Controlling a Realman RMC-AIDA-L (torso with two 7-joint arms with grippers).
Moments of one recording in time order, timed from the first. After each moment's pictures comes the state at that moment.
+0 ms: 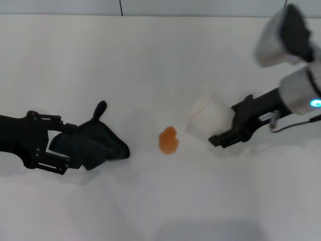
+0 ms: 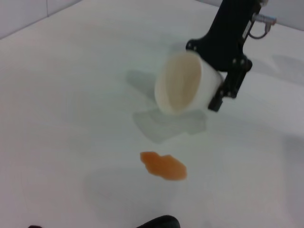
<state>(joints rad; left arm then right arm) -0.50 -1.96 0.84 0.97 2.22 1.80 -1.54 0.58 2.02 -1.45 -1.20 -2.22 -1.38 2.23</state>
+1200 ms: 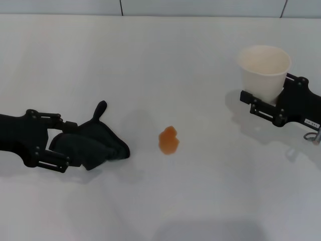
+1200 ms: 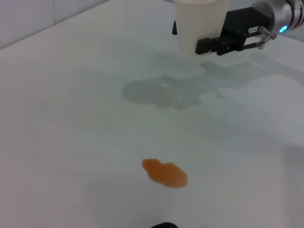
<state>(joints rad) -0.49 -1.96 0.83 0.98 2.20 1.80 -1.56 0.37 2.01 -1.13 -0.41 -1.17 -1.37 0.75</state>
